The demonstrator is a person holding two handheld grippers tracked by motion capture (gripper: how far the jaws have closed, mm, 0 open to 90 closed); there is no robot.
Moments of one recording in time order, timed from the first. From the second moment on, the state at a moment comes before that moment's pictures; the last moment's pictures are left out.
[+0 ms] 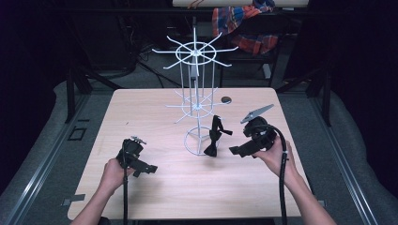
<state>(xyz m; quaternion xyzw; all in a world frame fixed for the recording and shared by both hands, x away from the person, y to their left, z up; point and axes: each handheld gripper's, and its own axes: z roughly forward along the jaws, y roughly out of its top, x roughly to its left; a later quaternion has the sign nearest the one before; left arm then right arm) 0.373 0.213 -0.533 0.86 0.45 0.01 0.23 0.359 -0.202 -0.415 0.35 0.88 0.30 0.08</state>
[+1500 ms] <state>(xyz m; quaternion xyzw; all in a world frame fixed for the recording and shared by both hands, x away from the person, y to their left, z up) 0.375 0.209 -0.534 0.86 0.45 0.01 0.23 0.320 -0.240 -0.517 0.37 0.91 0.18 0.01</state>
